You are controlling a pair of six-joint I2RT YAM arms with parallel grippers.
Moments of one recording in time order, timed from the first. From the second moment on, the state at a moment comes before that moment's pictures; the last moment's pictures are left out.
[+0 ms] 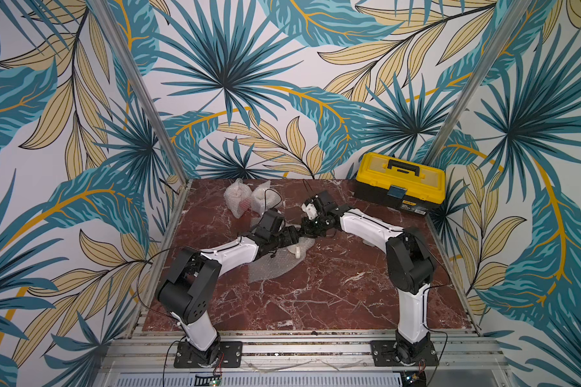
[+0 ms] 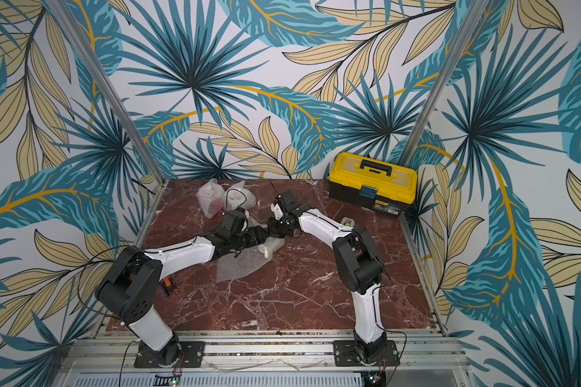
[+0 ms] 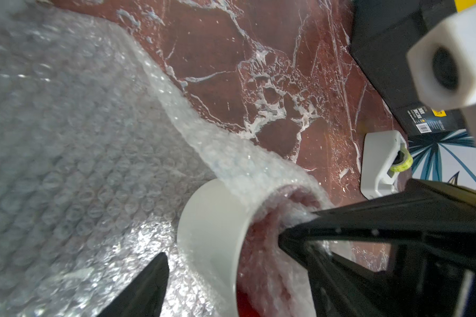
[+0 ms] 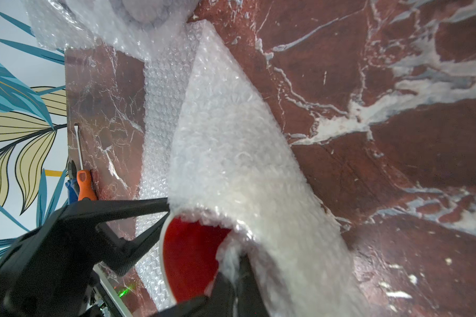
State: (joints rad) left arm -0.52 1.71 0.99 -0.05 0.13 -0.76; right arm 0.53 2.04 1.57 -0.56 -0.38 0.49
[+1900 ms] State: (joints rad) left arm -0.58 1.60 0.88 0.04 0.24 -0.70; right arm 0.52 2.04 1.59 -0.59 -0.39 0.51
